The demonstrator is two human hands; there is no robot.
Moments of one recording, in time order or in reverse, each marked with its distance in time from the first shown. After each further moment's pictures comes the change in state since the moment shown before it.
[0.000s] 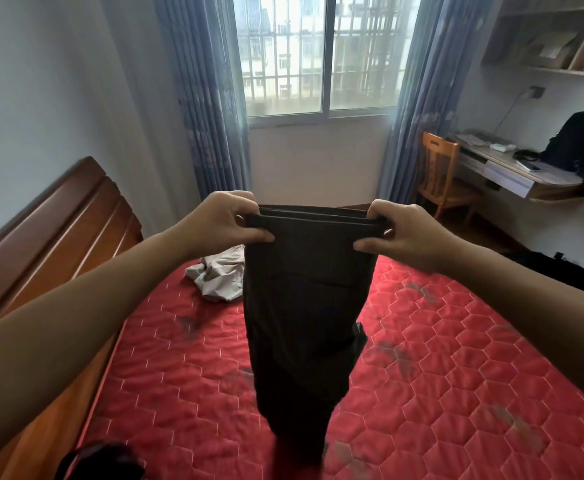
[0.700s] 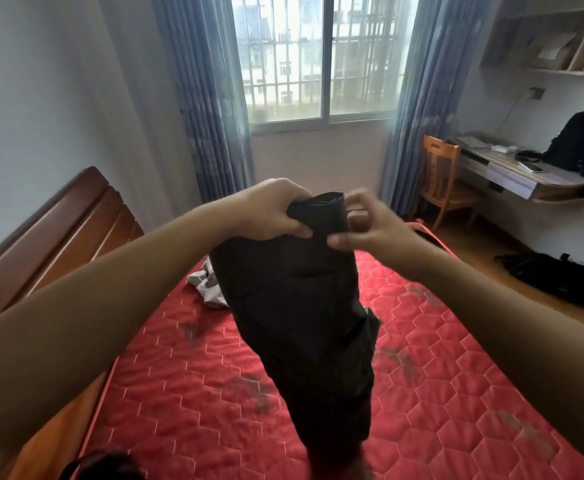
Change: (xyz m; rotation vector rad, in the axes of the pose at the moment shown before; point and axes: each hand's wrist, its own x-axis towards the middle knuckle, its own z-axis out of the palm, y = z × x) left_hand 0.065 0.067 0.004 0.164 -0.302 -0.118; right_hand 0.014 -0.025 0.021 0.770 -0.008 0.189
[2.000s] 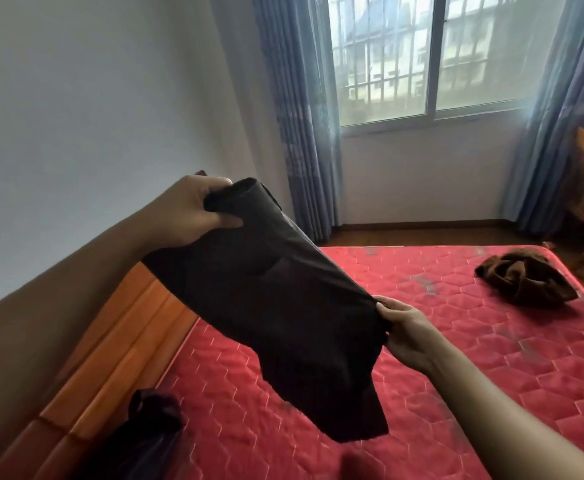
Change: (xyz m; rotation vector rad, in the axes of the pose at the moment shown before) left_hand 0.015 0.106 -0.009 -0.033 0.415 -0.517; right_hand 0.015 0.214 -0.119 0.849 -0.200 0.459
